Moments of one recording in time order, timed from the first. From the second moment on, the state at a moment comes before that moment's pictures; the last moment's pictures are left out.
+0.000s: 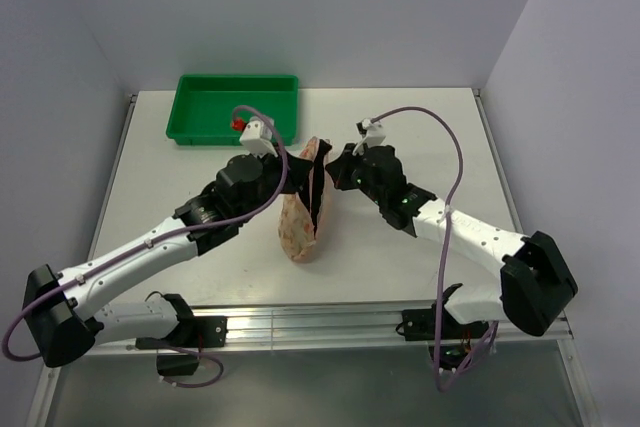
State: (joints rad) left arm -0.89 1.13 0.93 0.04 -0.28 -0.69; right arm 0.67 1.30 0.80 0.18 0.11 0.52
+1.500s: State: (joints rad) left arm -0.78 0.83 0.28 0.09 -0.28 -0.99; right arm 0.91 1.50 1.03 -0.15 0.19 0.48
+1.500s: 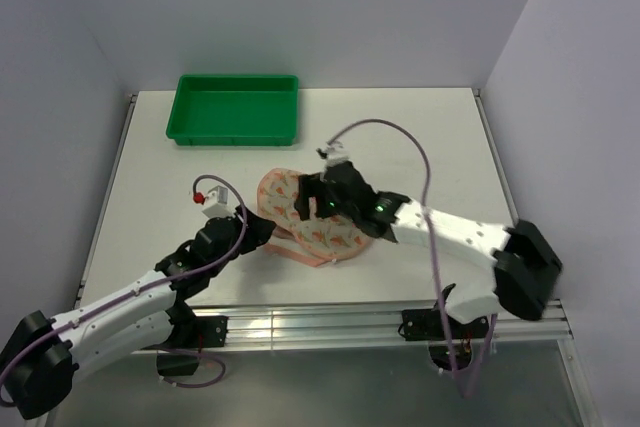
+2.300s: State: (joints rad) left arm -1.13 1.29 0.57 0.14 -0.07 -0.74; right arm 0.84 0.84 0.17 -0.01 0.17 1.09
